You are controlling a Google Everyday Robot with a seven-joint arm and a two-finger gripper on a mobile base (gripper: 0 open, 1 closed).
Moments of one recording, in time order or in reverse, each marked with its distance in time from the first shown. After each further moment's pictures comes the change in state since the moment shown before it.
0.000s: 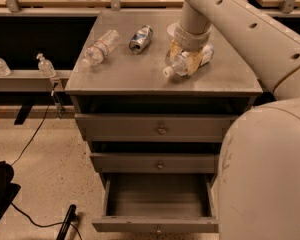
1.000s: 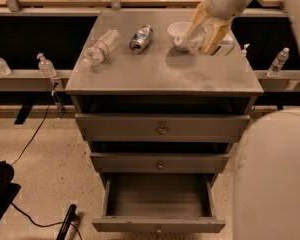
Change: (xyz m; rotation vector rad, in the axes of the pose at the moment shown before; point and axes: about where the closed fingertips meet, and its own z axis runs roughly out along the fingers) arm -0.001 0.024 -0.121 0.169 -0.281 0.276
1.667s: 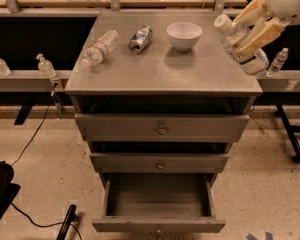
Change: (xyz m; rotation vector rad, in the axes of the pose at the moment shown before) arm 0.011 0.066 -0.076 0.165 -0.266 0.382
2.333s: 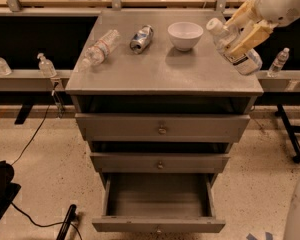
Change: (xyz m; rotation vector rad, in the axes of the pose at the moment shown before) arm 0.011 -0.011 0.018 -0.004 0.034 0.026
